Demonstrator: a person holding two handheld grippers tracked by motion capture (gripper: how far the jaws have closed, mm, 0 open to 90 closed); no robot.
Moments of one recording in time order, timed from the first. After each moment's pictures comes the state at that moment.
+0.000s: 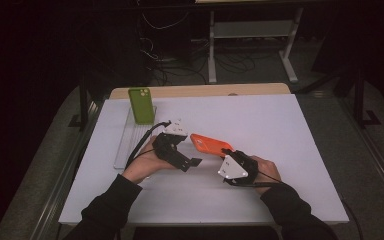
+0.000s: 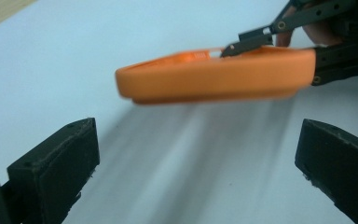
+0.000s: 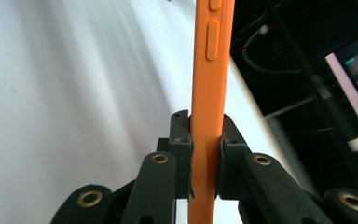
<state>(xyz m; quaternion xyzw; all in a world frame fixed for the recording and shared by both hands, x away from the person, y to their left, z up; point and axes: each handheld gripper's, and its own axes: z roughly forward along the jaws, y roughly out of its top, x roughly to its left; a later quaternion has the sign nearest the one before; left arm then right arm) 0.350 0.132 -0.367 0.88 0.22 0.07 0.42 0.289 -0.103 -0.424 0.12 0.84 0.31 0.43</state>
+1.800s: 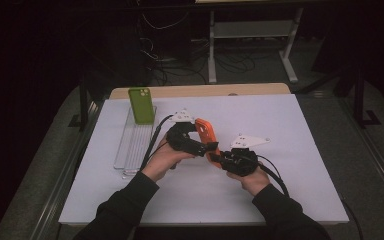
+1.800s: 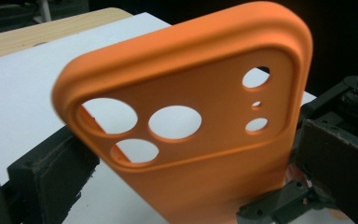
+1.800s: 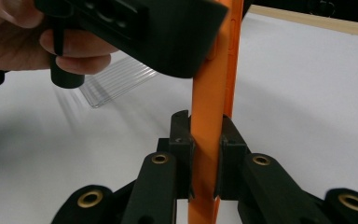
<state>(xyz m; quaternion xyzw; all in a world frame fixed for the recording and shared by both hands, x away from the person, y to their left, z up) 0.373 0.101 -0.371 0.81 0.28 0.04 0.52 0.311 -0.110 -0.408 0.34 0.78 0.51 0.10</state>
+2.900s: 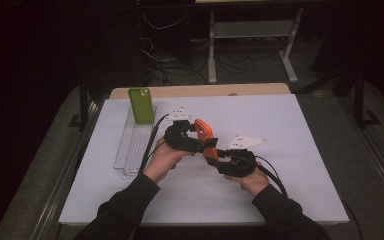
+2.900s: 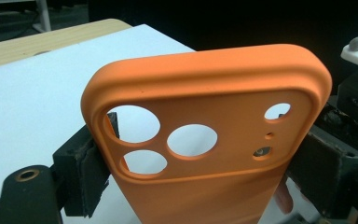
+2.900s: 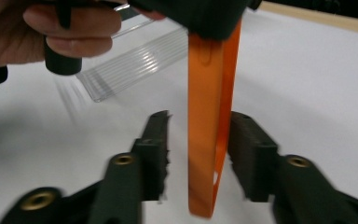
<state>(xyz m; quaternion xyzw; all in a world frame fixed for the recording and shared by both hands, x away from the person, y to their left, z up) 0.371 0.107 -0.363 0.79 0.28 0.04 0.54 0.310 -0.106 -0.409 0.33 0.79 0.51 0.09</state>
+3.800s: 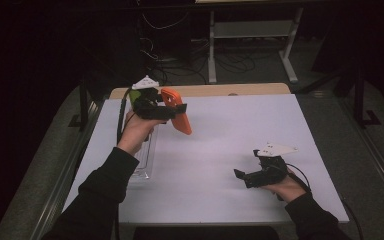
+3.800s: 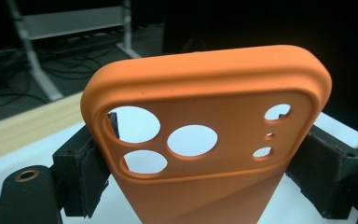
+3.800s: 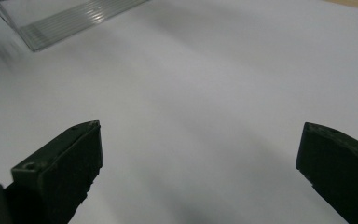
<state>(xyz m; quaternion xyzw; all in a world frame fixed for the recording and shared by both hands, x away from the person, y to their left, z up) 0.419 0.181 -0.298 0.76 0.36 0.15 0.51 0.292 -0.181 -0.423 0.38 0.80 0.45 0.15</state>
